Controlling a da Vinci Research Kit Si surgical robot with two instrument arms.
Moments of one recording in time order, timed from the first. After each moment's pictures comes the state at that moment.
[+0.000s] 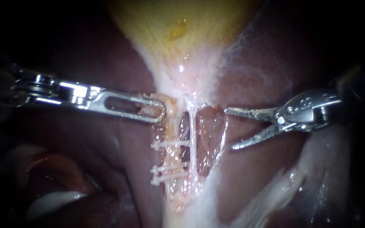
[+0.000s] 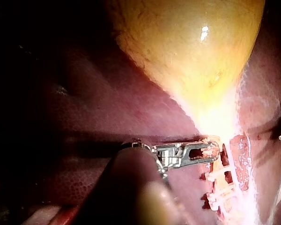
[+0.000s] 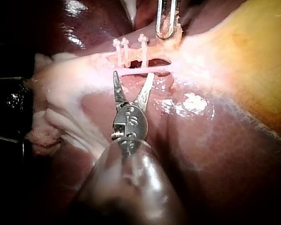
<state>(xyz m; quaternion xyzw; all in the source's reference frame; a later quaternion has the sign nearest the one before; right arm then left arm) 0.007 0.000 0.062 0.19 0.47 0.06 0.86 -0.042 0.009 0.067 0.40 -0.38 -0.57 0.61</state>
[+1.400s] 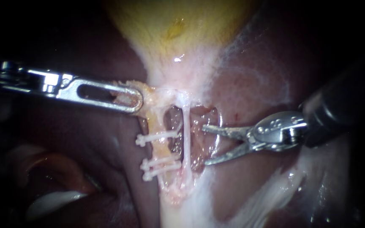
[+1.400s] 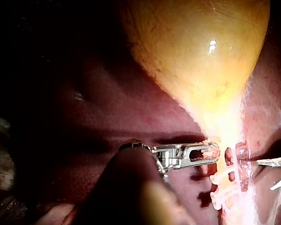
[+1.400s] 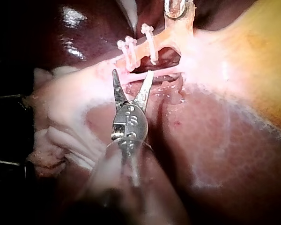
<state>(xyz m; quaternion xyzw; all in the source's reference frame) 0.013 -0.005 0.067 0.23 0.45 0.06 0.86 -0.037 0.011 0.061 0.41 -0.39 -0.57 0.60</state>
